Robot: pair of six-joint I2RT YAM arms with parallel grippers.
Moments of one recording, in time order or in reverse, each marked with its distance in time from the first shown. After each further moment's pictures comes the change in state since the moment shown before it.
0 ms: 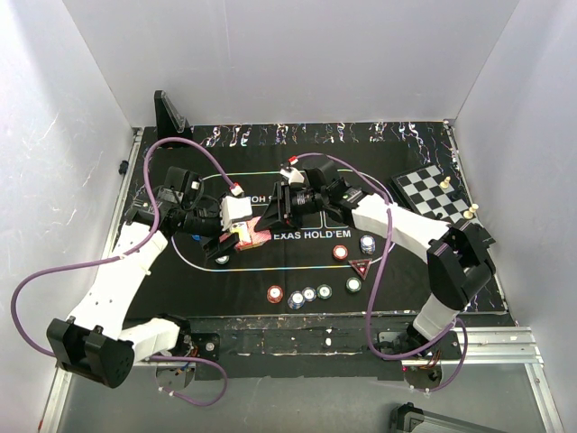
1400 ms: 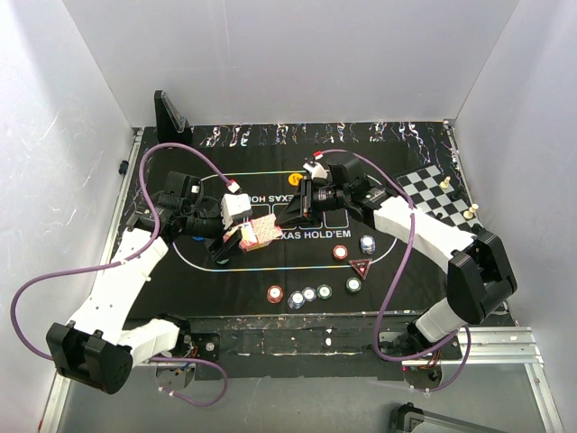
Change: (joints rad) left arm -0.002 -0.032 -0.072 0.119 0.069 -0.162; right arm -0.106 -0.137 -0.095 -0.031 0.006 -0.002
